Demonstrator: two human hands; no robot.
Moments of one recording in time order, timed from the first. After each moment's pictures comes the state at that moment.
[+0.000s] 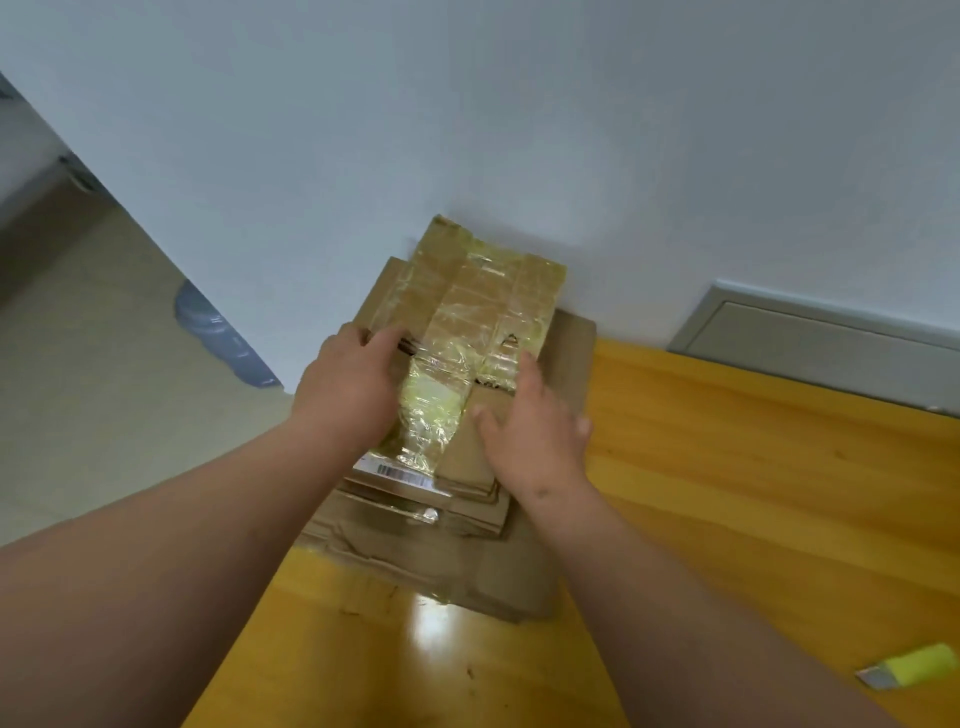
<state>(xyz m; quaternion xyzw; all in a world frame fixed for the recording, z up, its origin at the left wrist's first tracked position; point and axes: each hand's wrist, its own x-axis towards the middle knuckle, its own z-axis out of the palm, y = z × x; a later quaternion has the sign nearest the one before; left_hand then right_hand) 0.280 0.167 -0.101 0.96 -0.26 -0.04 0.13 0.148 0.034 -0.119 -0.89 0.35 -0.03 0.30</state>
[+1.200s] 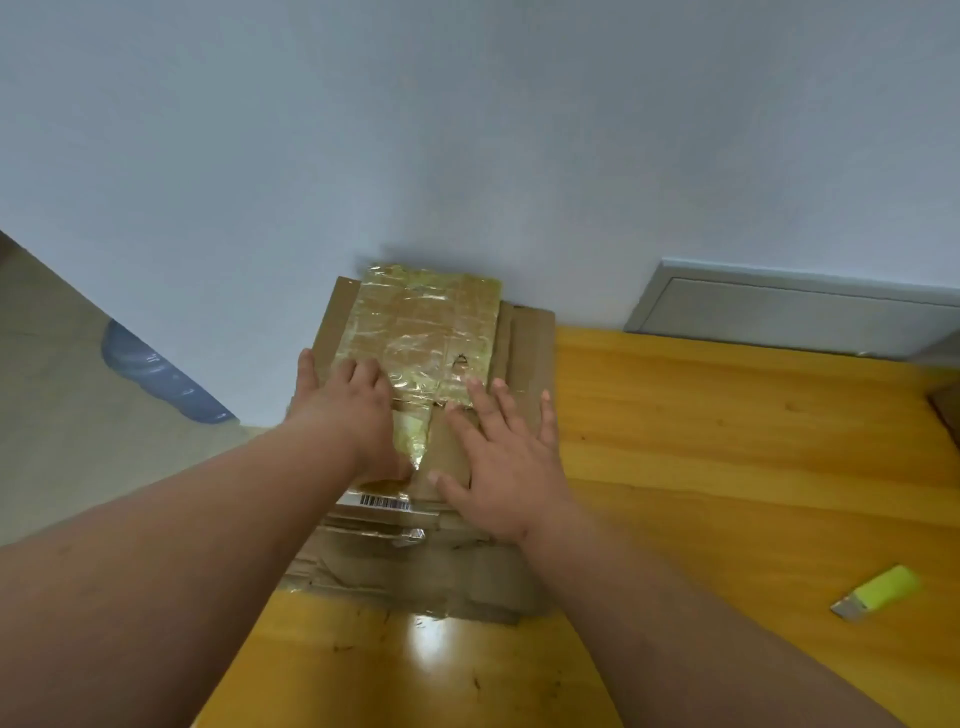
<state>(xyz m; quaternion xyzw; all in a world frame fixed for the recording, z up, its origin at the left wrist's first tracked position) 0.277 0.142 -0.100 0.87 -0.40 -0.15 -0.26 0.129 0.036 -0.158 -0.98 0.18 0.05 0.09</state>
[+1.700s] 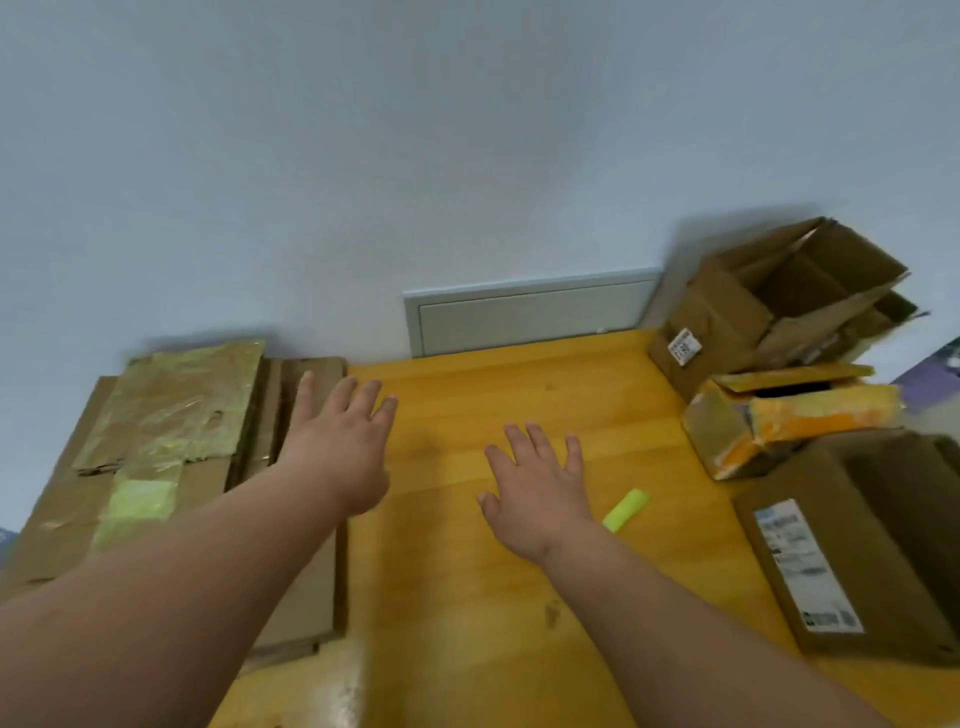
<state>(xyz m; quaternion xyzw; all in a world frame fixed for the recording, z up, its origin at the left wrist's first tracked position) 0.093 -0.004 -0.068 0.81 -0.56 -0.03 -0.20 -0.106 -0.090 -0.121 -0.91 0.39 0.09 0.11</state>
